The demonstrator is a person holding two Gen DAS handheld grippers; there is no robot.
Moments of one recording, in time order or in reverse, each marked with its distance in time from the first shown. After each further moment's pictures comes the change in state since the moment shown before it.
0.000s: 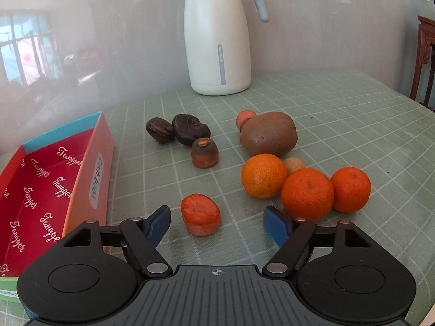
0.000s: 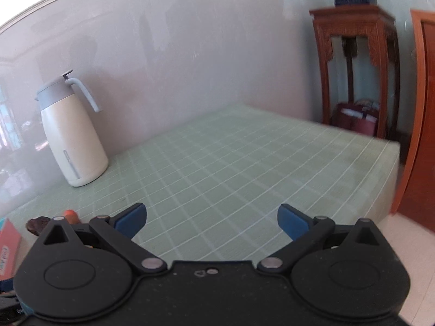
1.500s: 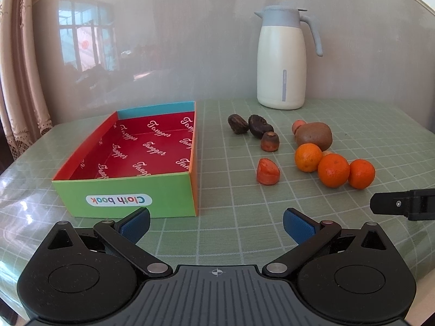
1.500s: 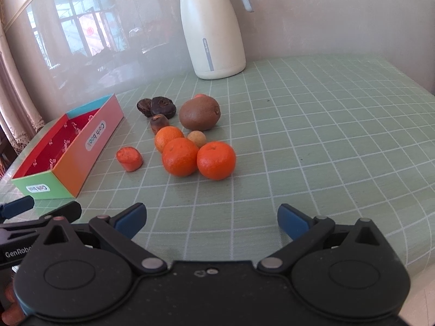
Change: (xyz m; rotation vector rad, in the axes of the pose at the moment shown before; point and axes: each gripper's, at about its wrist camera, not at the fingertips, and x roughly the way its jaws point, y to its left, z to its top) left arm -0.101 0.038 -0.060 -0.177 -0.087 0.193; right arm -0.003 0.076 -0.052 -0.302 0.311 0.484
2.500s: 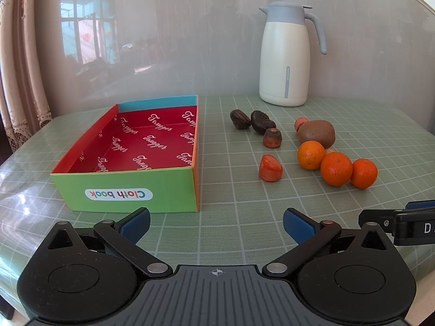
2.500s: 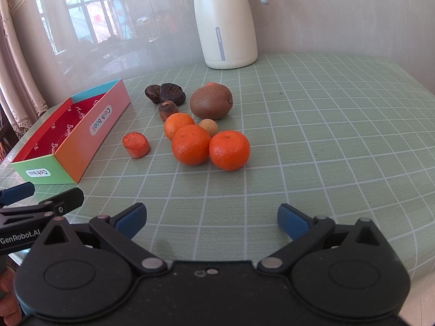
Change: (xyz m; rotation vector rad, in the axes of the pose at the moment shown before) left arm 0.006 0.006 0.000 -0.030 0.032 -0.013; right arm 0.013 0.010 -0.003 -0.032 0.095 0.017
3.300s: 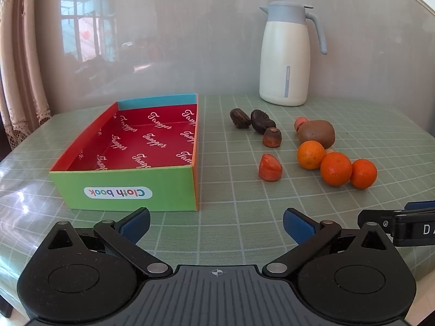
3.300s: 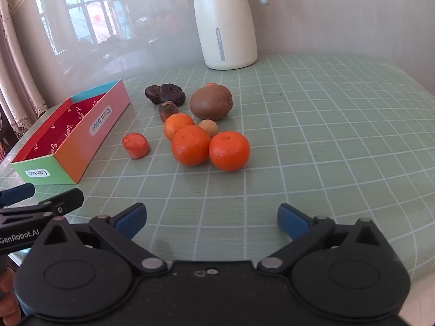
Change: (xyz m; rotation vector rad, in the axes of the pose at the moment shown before) left arm 0.001 0.001 -0.001 -0.010 0.005 -0.007; right arm 0.002 0.002 -0.001 -0.001 0.001 0.002
